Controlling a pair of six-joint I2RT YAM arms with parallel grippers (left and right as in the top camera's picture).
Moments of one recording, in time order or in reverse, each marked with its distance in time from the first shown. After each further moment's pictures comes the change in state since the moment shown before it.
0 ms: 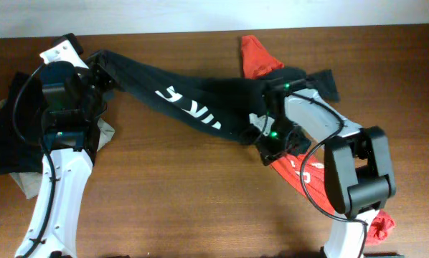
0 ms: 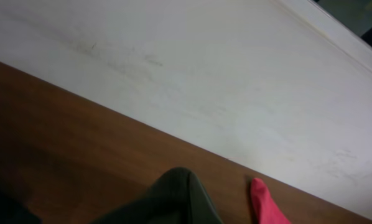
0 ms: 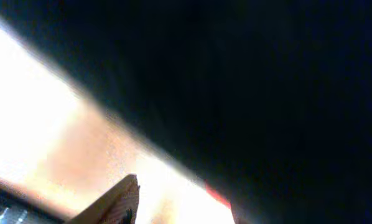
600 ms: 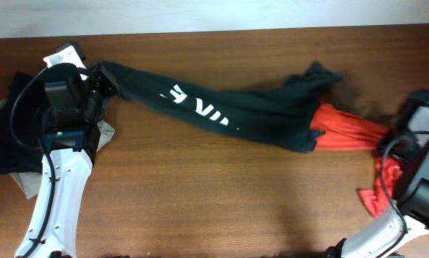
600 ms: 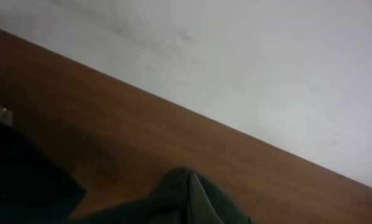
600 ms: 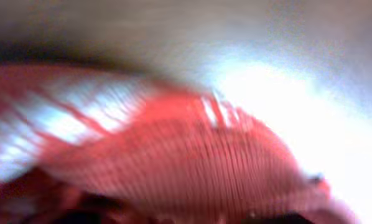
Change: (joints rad) left arm 0.003 0.000 0.000 -0.117 -0.072 0.082; right arm -0.851 -0.013 -0.082 0.341 0.497 0.616
